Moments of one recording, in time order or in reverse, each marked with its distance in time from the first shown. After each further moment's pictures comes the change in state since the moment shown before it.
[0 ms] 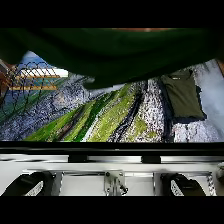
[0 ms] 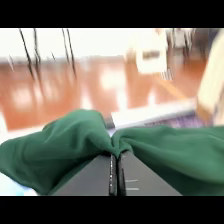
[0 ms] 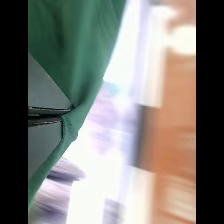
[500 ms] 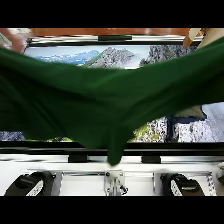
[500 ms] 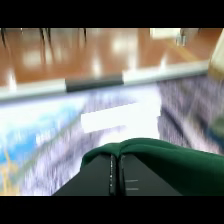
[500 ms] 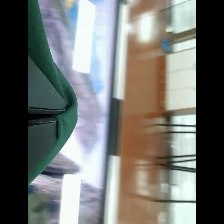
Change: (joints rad) left arm 0.048 0.076 -0.085 0.031 -0.280 -0.030; right arm 0.000 0.068 0.042 -0.089 -0.201 0.154
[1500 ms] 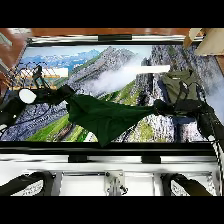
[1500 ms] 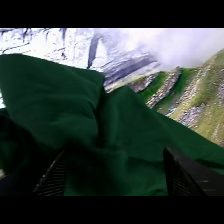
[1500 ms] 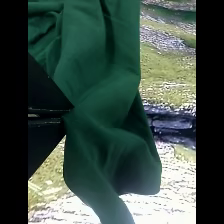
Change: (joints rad) left arm 0.054 -0.523 -0.583 -0.196 0.429 -0.290; right arm 0.002 -0.484 -0.755 0.179 0.310 0.129
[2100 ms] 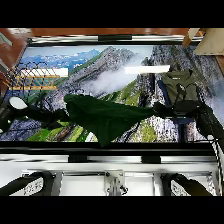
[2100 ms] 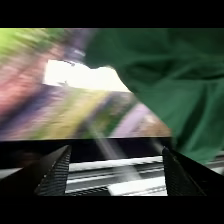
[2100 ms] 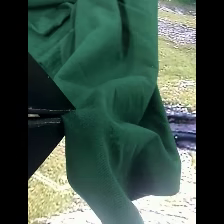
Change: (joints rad) left arm 0.171 0.018 -0.208 -0.186 -0.418 0.180; right arm 0.000 -0.013 -0.006 -0.002 -0.058 -0.025
